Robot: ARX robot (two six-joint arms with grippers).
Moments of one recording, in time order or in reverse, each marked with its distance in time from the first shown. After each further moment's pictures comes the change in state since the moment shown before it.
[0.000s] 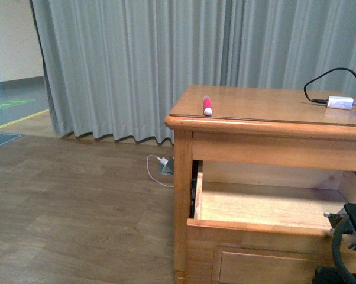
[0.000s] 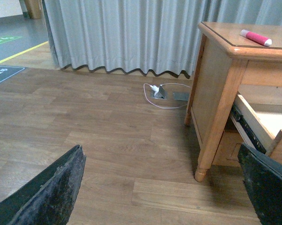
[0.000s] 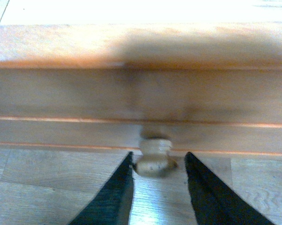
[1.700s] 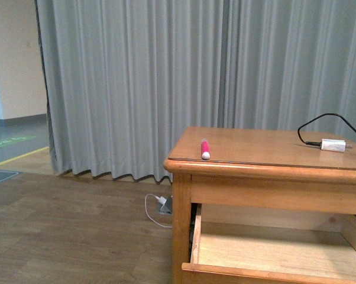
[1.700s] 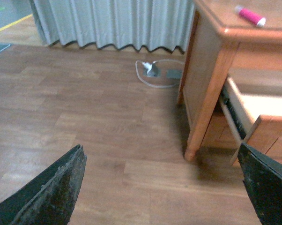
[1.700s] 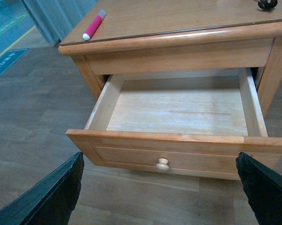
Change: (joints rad) left arm -0.255 0.334 0.156 0.041 -0.233 -0.037; right arm -0.140 -1.258 0.025 -0.928 -0.253 -0.019
